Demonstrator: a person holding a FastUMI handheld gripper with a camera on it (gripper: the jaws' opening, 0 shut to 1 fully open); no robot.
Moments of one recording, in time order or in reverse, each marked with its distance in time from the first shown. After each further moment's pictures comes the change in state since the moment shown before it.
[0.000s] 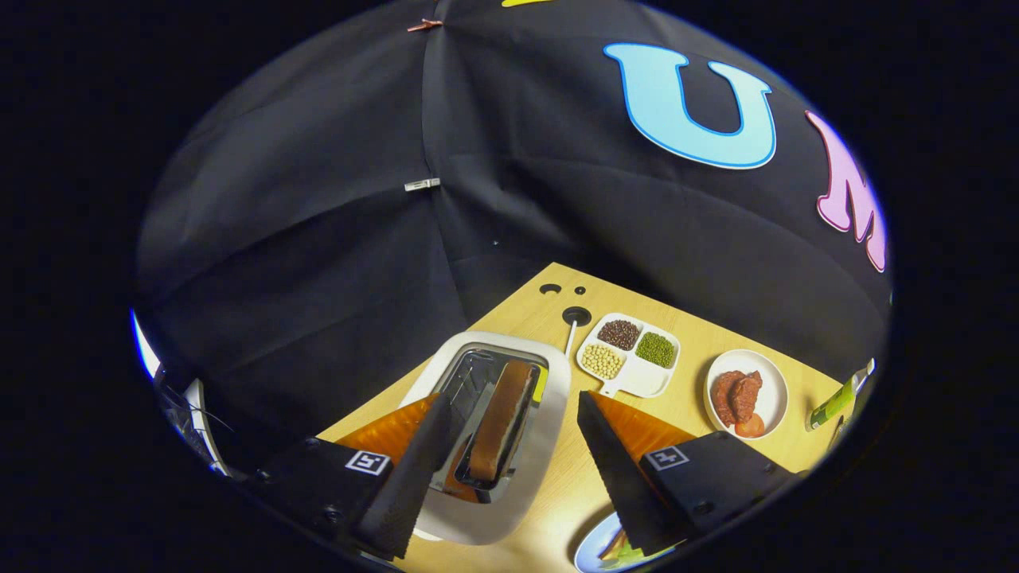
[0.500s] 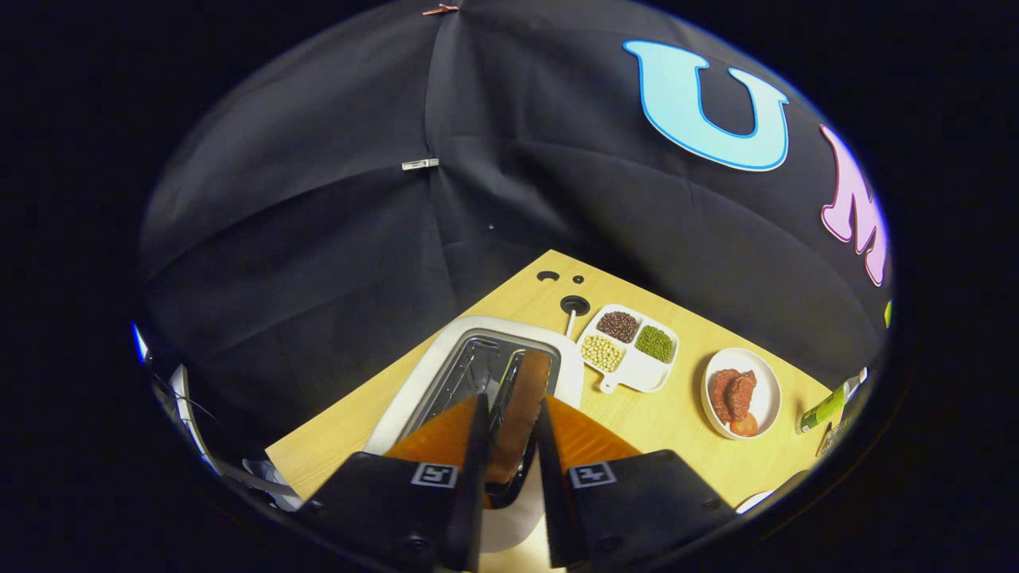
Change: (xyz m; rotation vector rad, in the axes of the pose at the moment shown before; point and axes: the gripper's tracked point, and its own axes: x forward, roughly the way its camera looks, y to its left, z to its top) arm 0.012 0.004 -0.010 -0.045 0.050 -0.062
